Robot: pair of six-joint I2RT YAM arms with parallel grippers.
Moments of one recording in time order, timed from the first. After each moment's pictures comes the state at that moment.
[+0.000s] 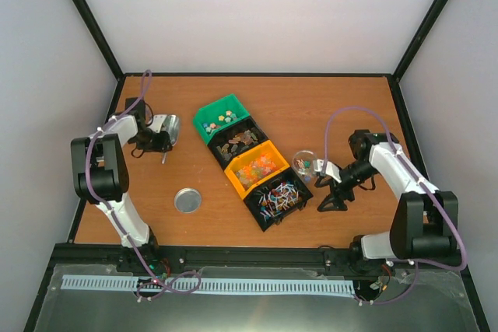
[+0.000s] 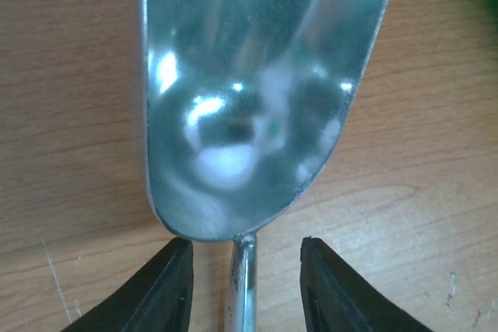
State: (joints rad) left arm 0.16 1.82 1.18 -0.69 0.28 0.22; right arm 0.04 1.39 0.93 -1.33 -0.72 -1.42
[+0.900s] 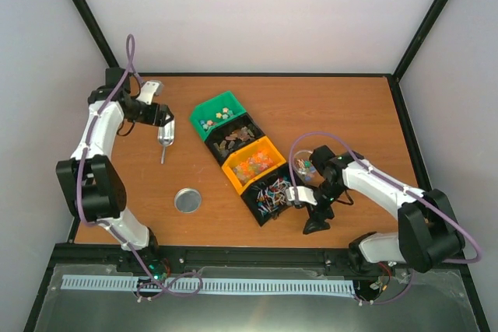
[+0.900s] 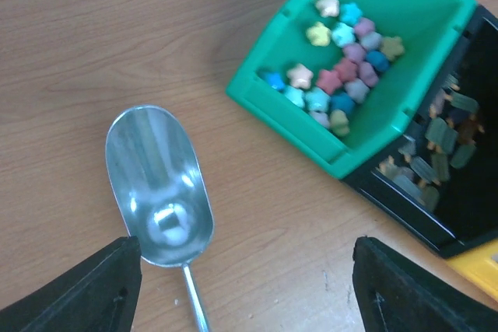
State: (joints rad) left arm 0.16 1.69 1.49 -0.90 0.43 0.32; right arm 0.46 1.32 0.75 -1.10 -0.61 -1.22
